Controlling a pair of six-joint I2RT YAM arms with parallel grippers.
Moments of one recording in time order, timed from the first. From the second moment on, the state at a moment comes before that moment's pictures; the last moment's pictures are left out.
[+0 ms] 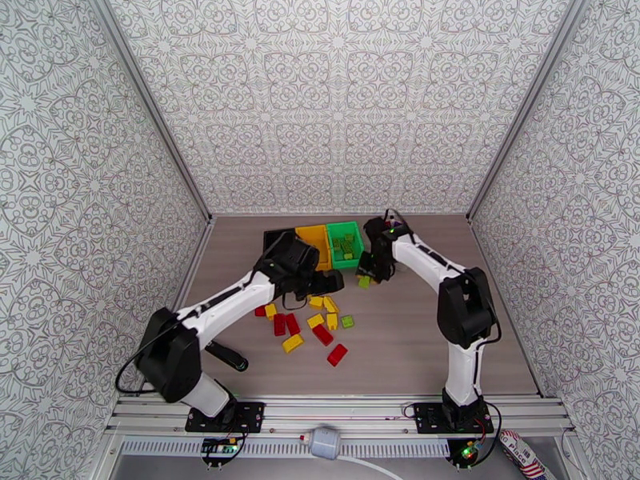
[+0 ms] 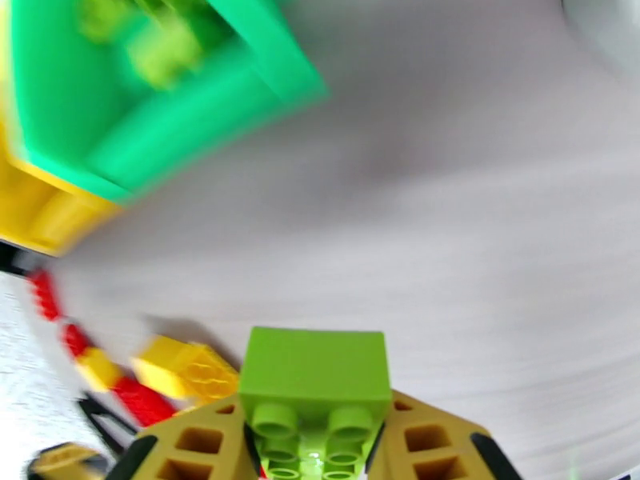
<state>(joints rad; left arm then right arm) -0.62 1.64 1.26 -0.57 0.27 -0.74 0.41 2.00 1.75 -1.00 -0.23 0.76</state>
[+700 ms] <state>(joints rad) -0.49 1.62 1.29 -0.53 0.34 -0.73 0.35 2.45 2.49 -1.05 -0.42 0.85</state>
